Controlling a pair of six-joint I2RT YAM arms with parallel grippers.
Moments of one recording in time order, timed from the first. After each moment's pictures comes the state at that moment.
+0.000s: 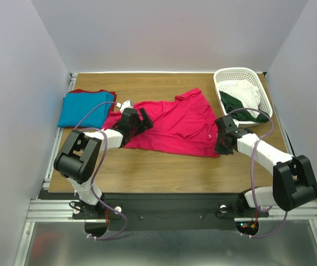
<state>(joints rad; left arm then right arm) -0.44 1.69 0.79 0.29 -0.10 -0.76 0.33 1.35 0.76 -0.58 0.22 0.57</state>
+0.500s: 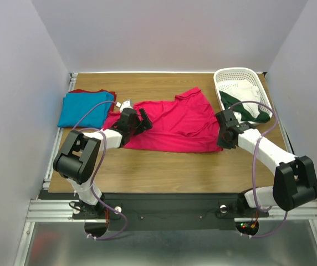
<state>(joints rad) -0.42 1.68 0.78 0.29 -0.08 -0.72 0.33 1.35 0.87 -0.67 0.34 0.56</state>
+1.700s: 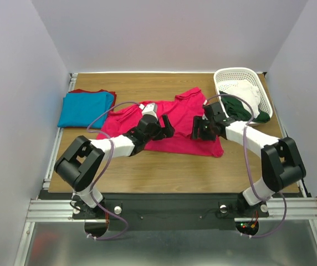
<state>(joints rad) -0.69 1.61 0.80 0.32 -0.11 -0.71 0.40 1.53 0.97 -0.40 -0.06 0.46</state>
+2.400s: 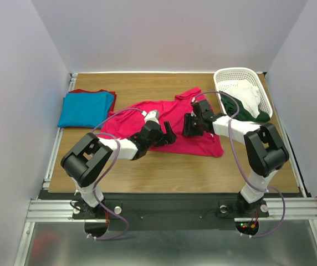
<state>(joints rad) -0.74 1.70 0.75 0.40 -0.10 -0.76 0.47 1.76 1.08 -0.26 -0.11 0.45</state>
